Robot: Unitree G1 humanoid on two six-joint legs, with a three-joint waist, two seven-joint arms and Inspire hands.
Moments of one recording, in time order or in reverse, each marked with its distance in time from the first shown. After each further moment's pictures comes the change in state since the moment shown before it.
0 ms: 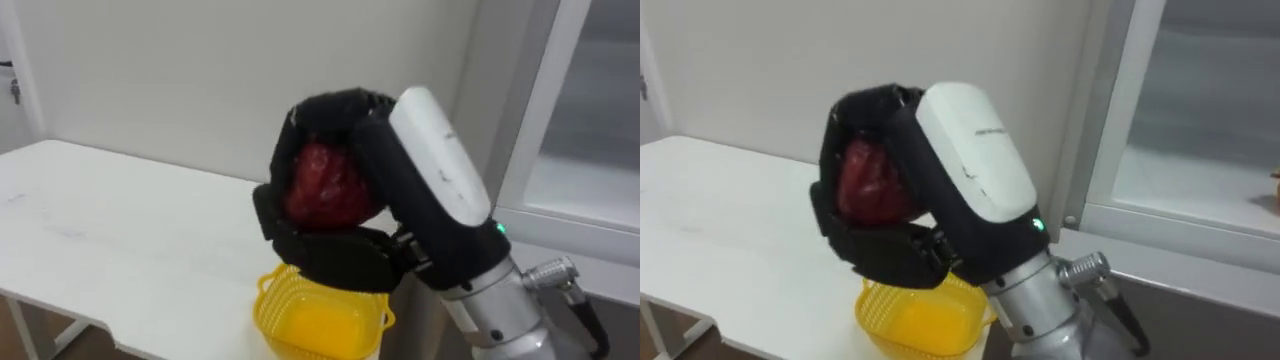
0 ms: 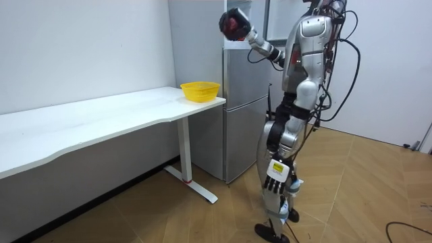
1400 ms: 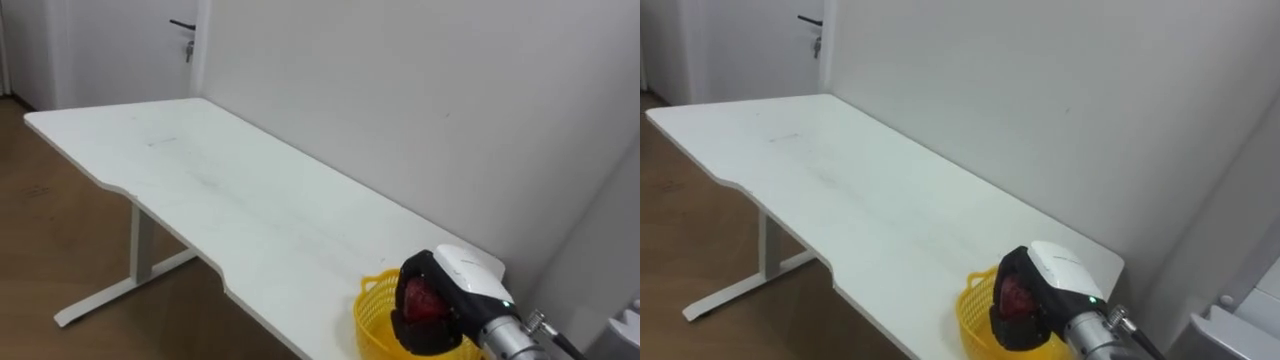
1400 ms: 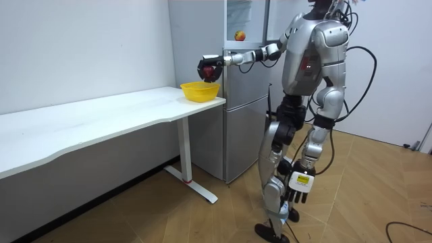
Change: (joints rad) left arm 0.054 0.105 0.074 -0.079 0.068 0.035 -0.045; right arm -0.038 -0.109 0.074 0.720 0.081 0.073 0.012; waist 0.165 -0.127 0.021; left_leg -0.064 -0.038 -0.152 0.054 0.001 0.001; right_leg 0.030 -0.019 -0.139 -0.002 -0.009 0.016
